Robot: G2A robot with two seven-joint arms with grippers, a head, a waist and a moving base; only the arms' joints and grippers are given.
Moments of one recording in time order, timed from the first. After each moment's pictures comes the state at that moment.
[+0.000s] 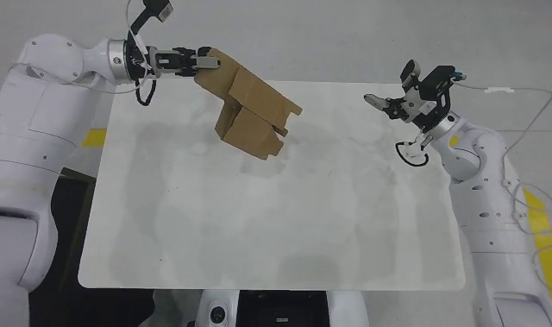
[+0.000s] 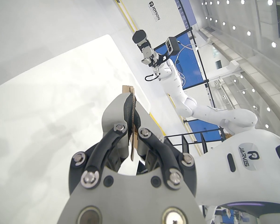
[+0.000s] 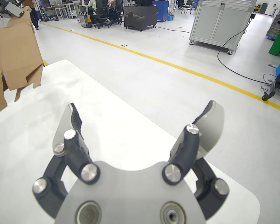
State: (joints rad) left arm 0.23 -0.95 -0.78 -0.91 -0.58 -0.54 -1.28; right arm -0.88 -1.14 1.43 -1.25 -1.12 -0.78 -0.04
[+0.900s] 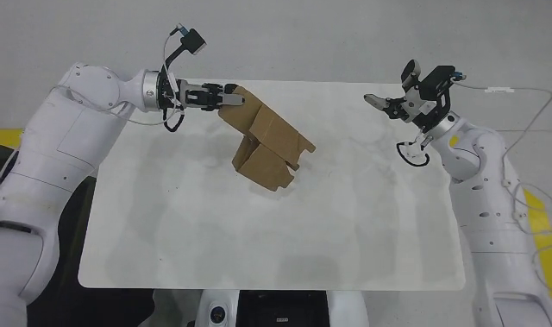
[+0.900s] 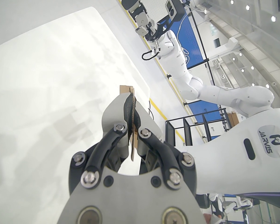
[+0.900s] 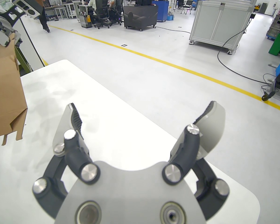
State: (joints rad) left arm 0.31 -0.91 -0.66 -1.06 -0.58 -0.64 -1.18; right arm -0.88 -1.14 1.43 -1.25 -1.12 -0.78 -0.04
